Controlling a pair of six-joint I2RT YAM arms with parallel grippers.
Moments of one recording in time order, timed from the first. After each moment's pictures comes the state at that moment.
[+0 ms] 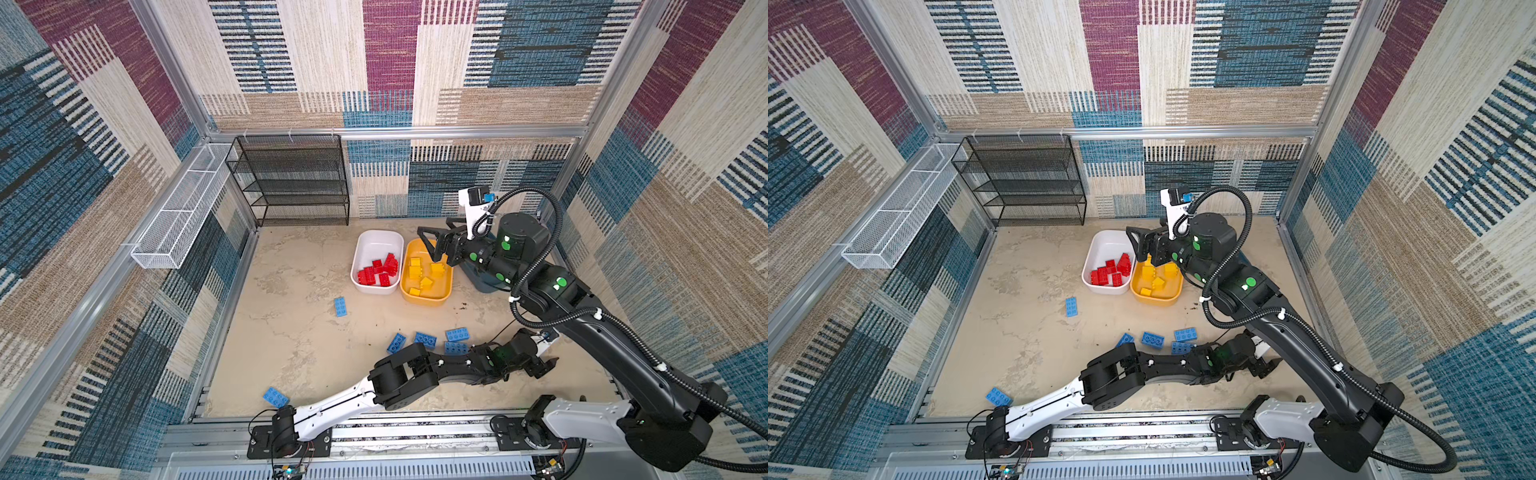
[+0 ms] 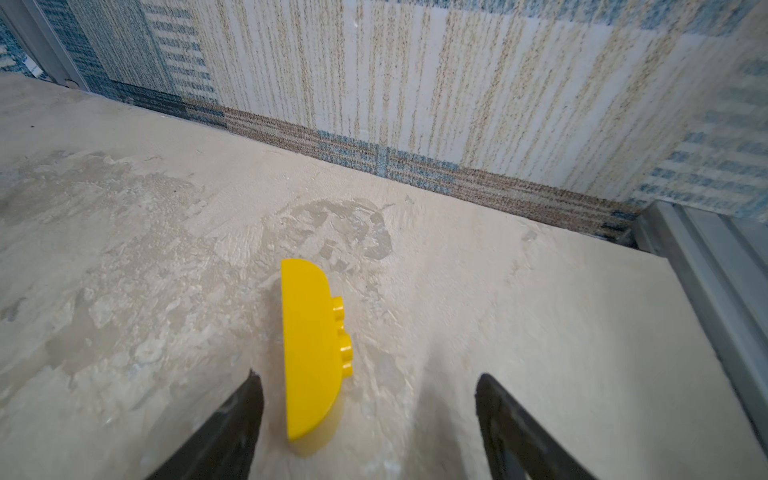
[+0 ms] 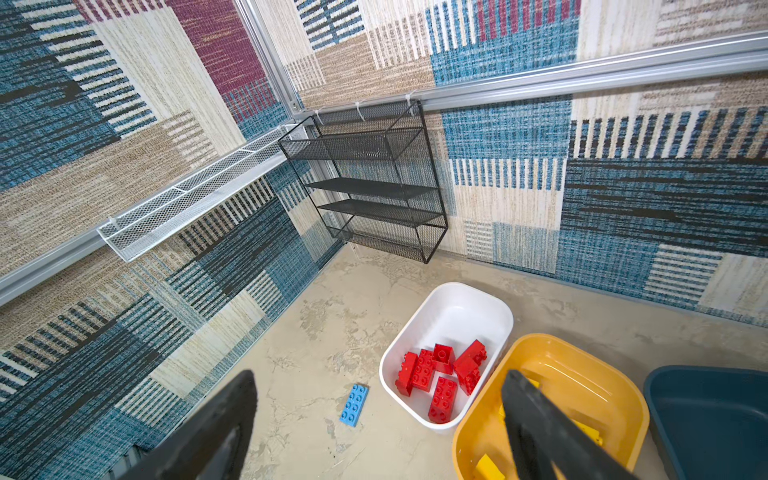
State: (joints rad) left arm -1.31 2.78 2.17 0.31 -0.11 -0.08; right arm 0.69 1.22 1.42 -0.34 0.00 0.30
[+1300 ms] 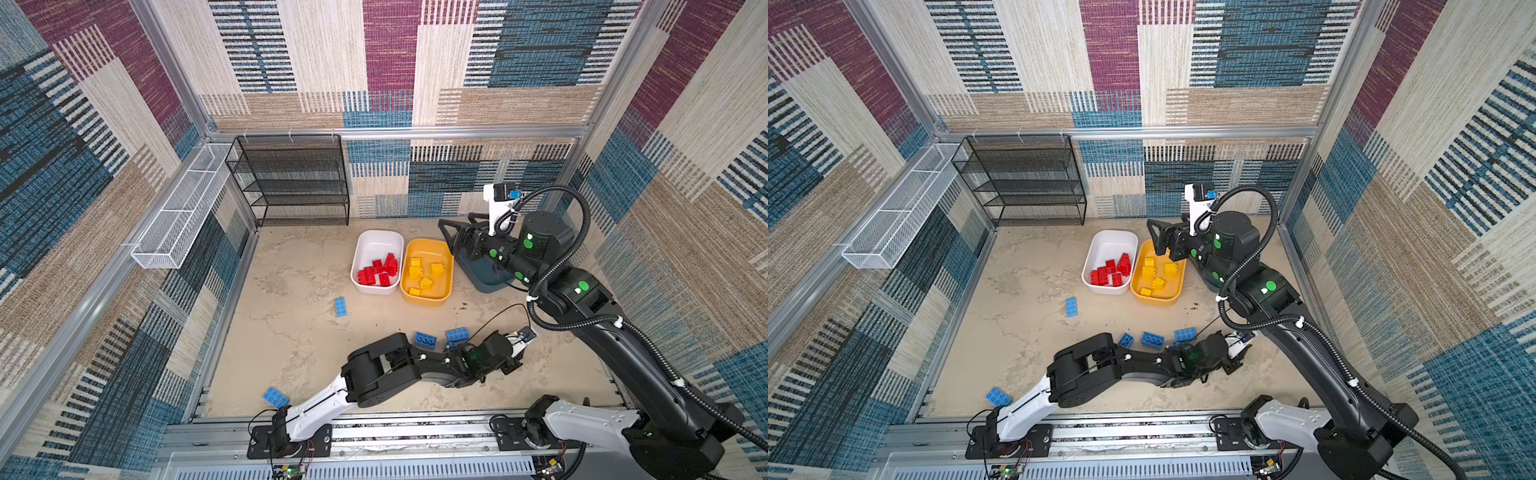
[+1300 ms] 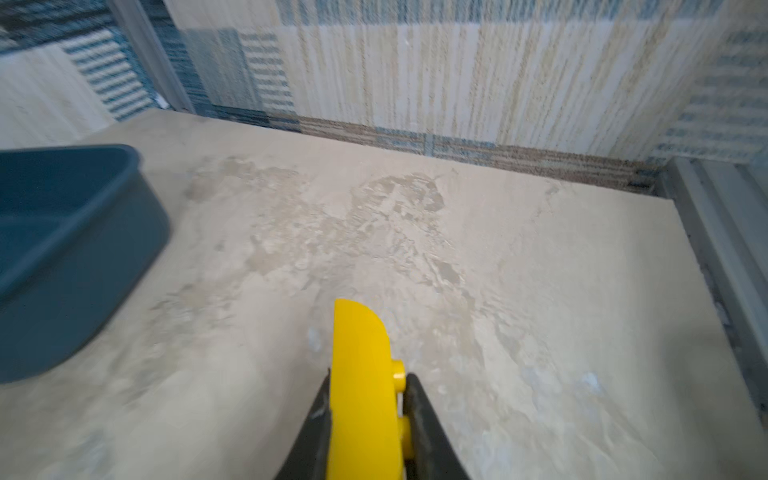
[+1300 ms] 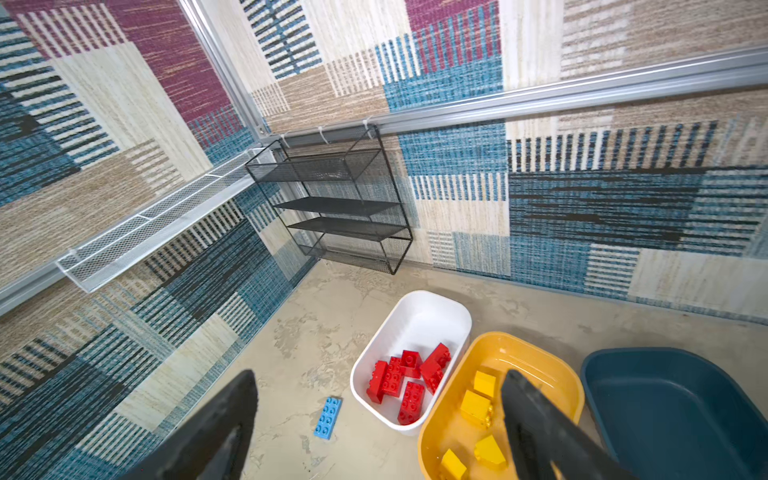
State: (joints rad) left arm -1.29 2.32 1.47 0.55 -0.23 0.03; right arm 0.55 1.16 1.41 -0.38 -0.01 0.30
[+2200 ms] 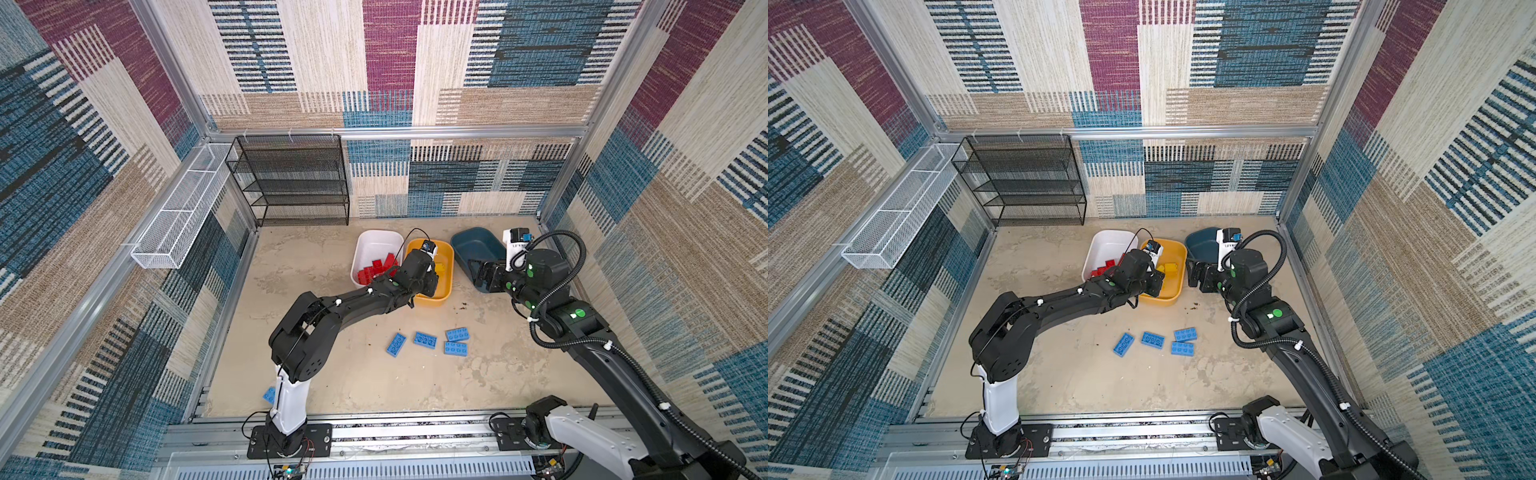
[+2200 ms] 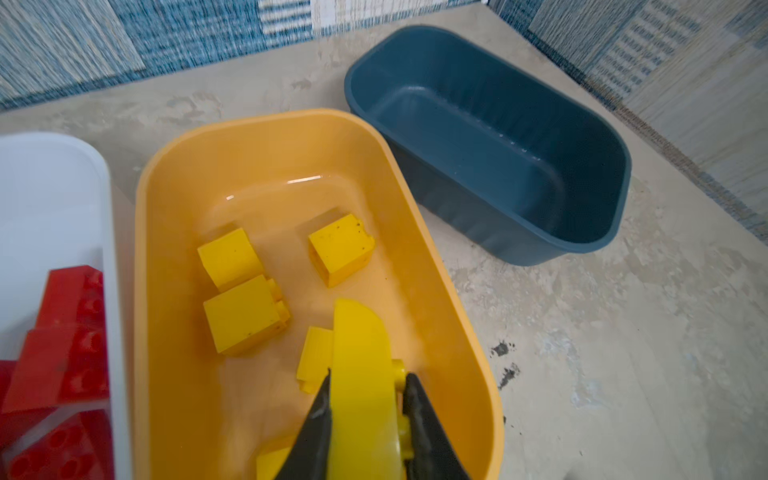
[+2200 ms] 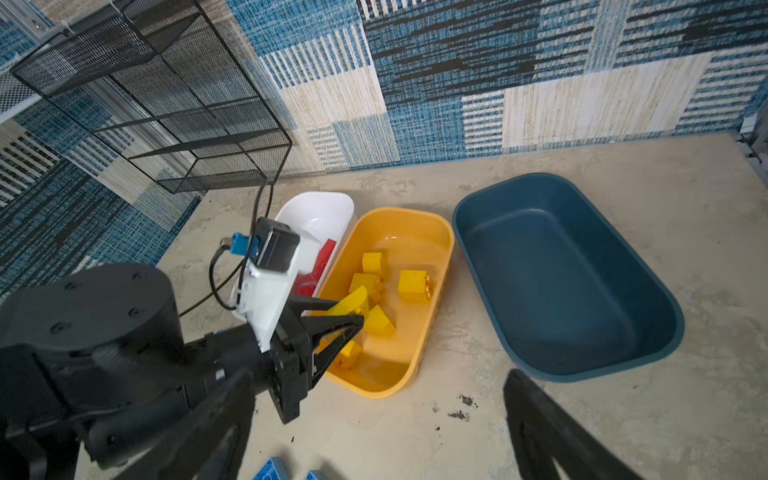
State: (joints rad) left arm -0.78 1.98 1.41 -0.07 -0.07 -0.26; right arm 0.35 0.96 0.95 -0.39 -0.02 0.33
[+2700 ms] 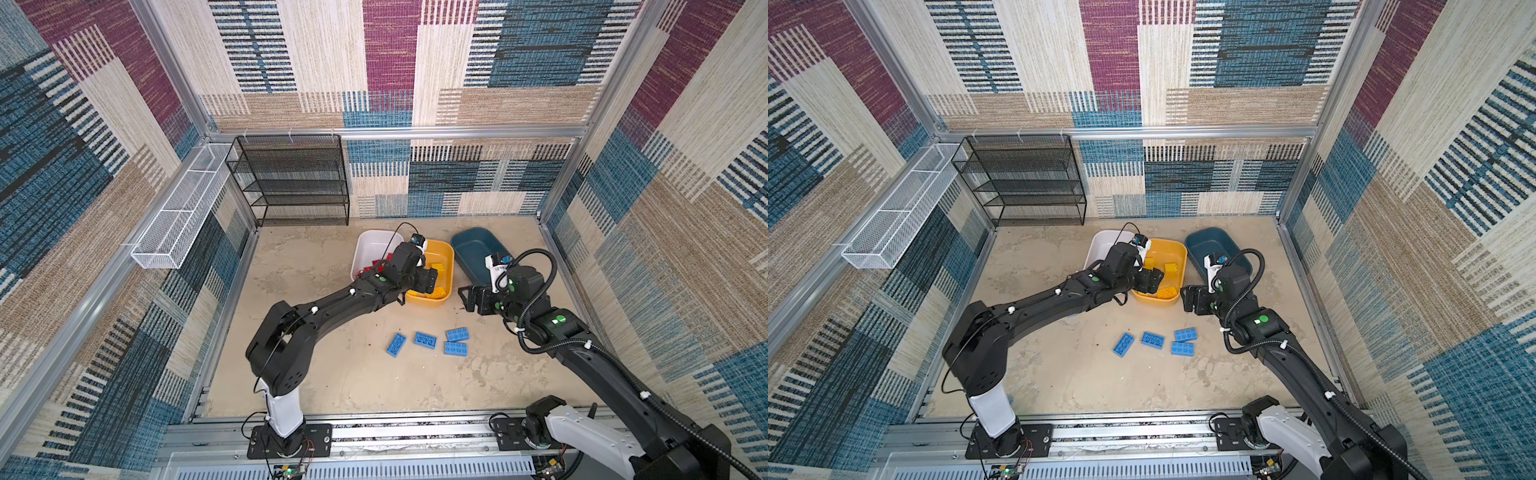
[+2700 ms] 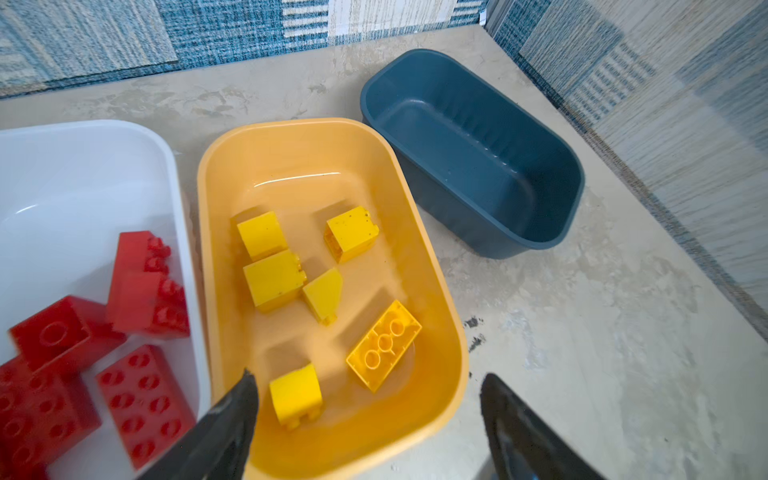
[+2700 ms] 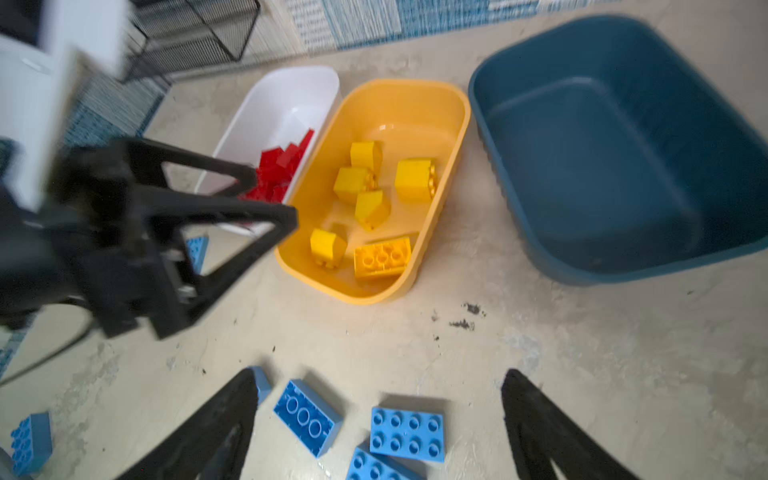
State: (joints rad) left arm -0.75 1.75 1.31 -0.16 -0.07 -0.32; right arm 0.40 1.01 0.78 -0.44 -0.08 0.33
